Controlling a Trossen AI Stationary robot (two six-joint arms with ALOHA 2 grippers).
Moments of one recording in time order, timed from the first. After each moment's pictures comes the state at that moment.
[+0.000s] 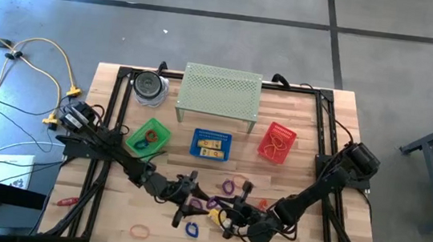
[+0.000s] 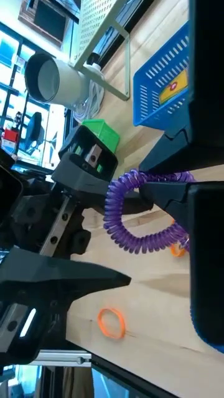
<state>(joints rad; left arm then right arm) -0.54 1.73 0.78 0.94 -0.32 -0.36 0.70 1.86 1.12 0.27 0.99 0.24</state>
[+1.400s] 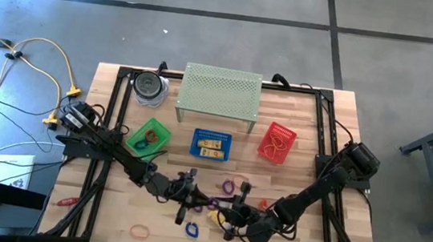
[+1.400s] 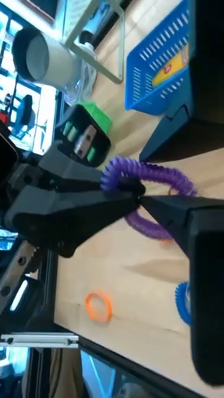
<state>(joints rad) -0.53 1.73 0.78 0.89 -0.38 -0.44 0.69 1.86 1.12 0.23 0.92 0.27</state>
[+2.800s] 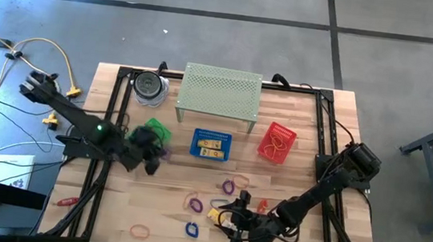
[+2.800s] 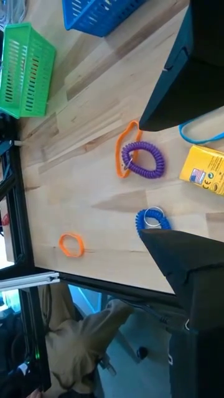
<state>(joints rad) -0.49 0.95 0.78 -0.68 -0.57 -1.11 0.72 1.85 1.12 0.13 0.70 0.56</state>
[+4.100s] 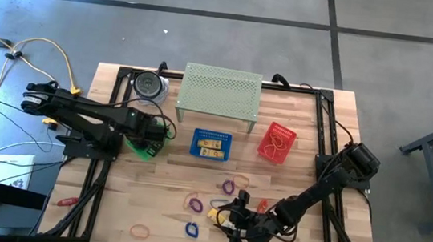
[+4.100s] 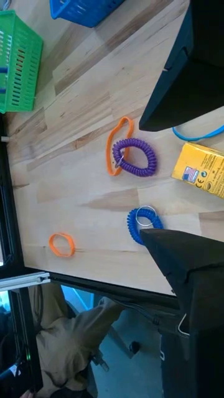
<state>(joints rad) -0.02 1.19 0.78 -1.15 -0.14 -1.10 0.70 1.86 1.12 0.12 0.65 0.58</state>
